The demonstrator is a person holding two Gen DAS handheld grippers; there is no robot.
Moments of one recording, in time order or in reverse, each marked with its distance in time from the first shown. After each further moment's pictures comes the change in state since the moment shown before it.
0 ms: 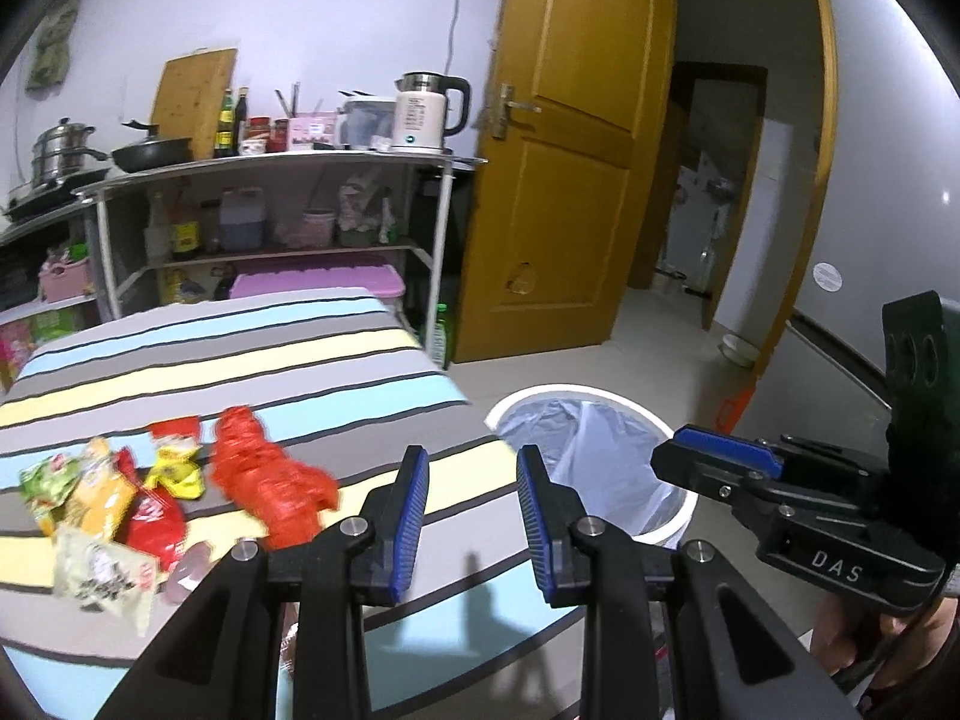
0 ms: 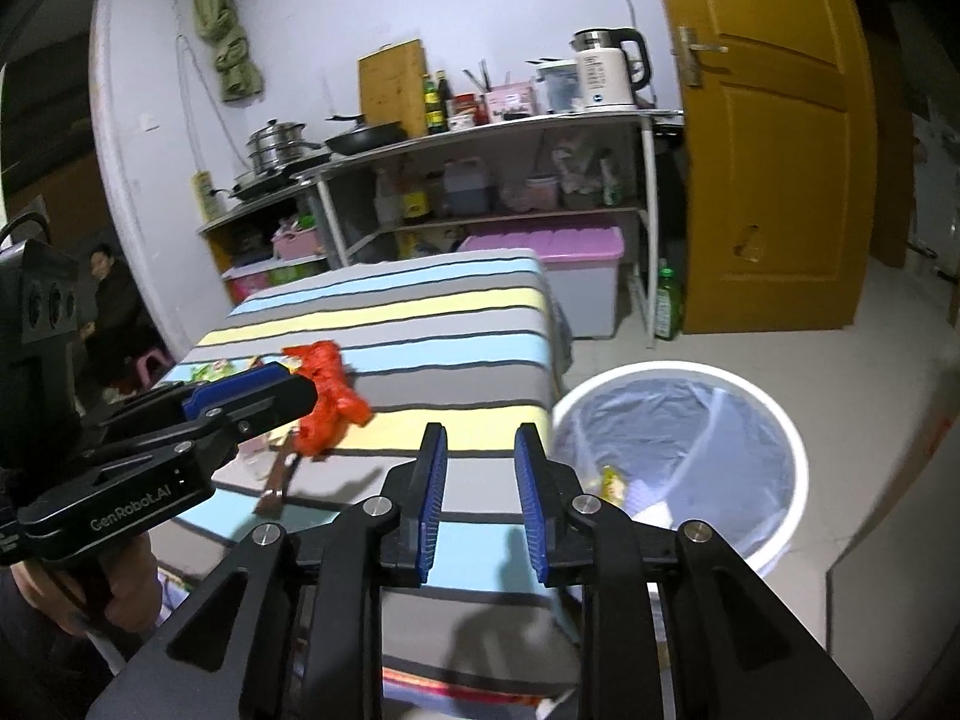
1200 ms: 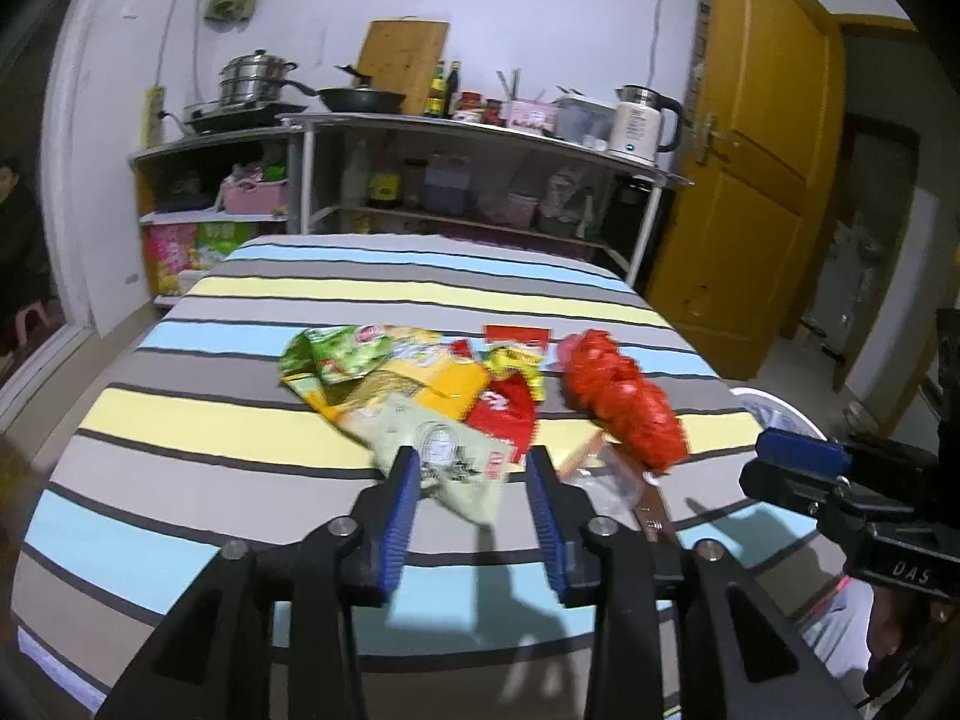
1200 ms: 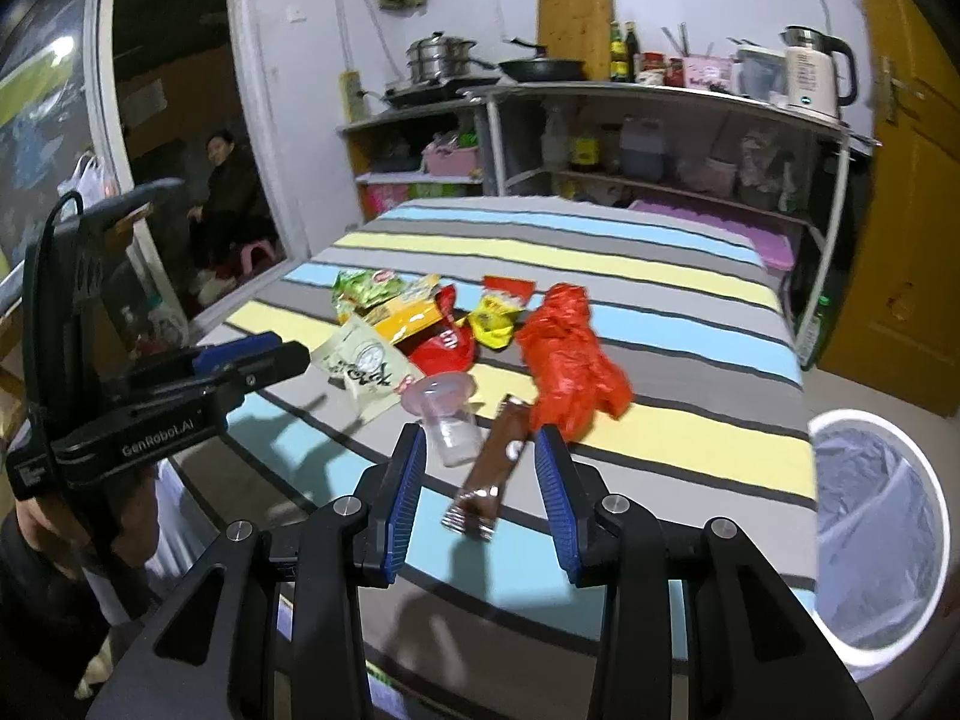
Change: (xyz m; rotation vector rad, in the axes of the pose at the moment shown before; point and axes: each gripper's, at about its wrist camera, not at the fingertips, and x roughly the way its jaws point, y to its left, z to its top) left arm -0.080 0.161 -0.067 -0.244 0.000 0.334; right arm 0.078 0.133 -0.013 -0.262 0.141 0.258
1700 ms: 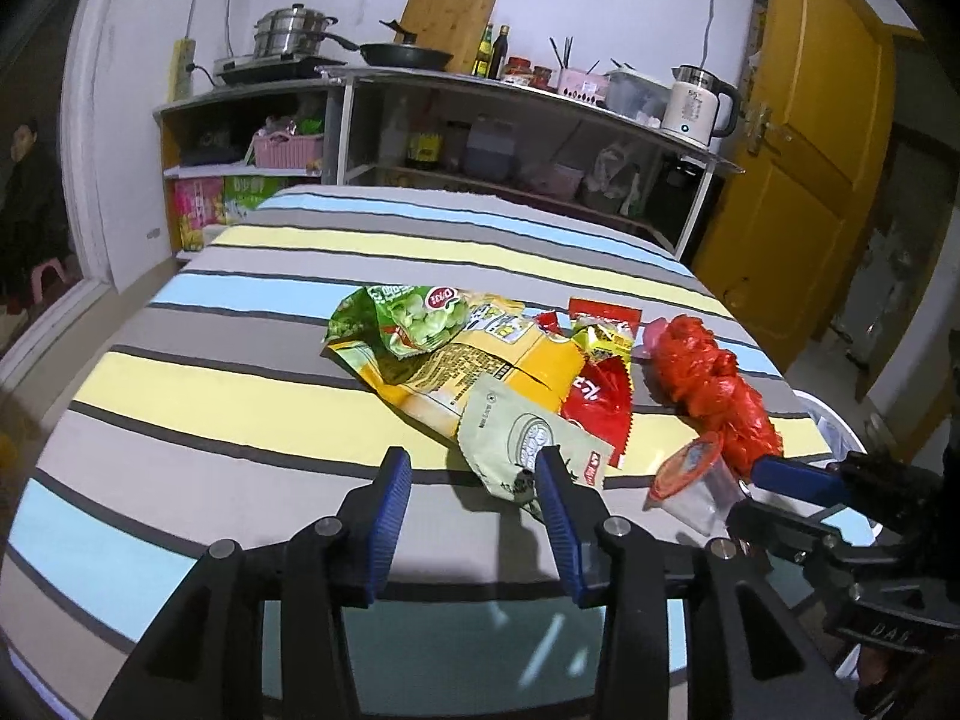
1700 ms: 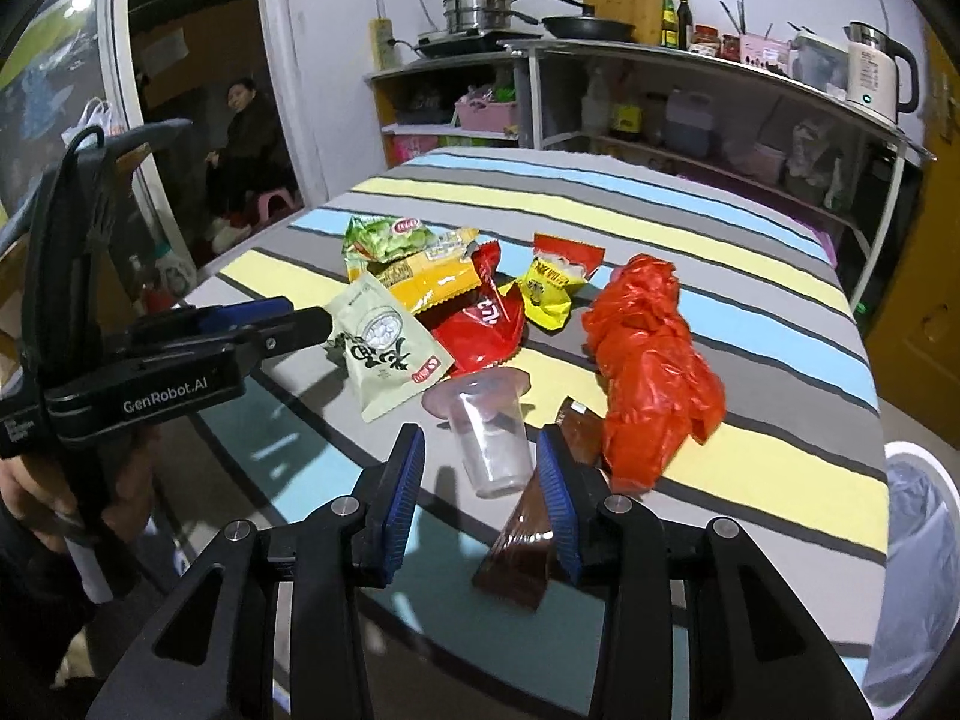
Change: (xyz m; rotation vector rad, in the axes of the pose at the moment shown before) left arm 0.045 0.038 0.004 -0.064 0.085 0.047; right arm 0.064 0.019 0.007 -0.075 0.101 0.033
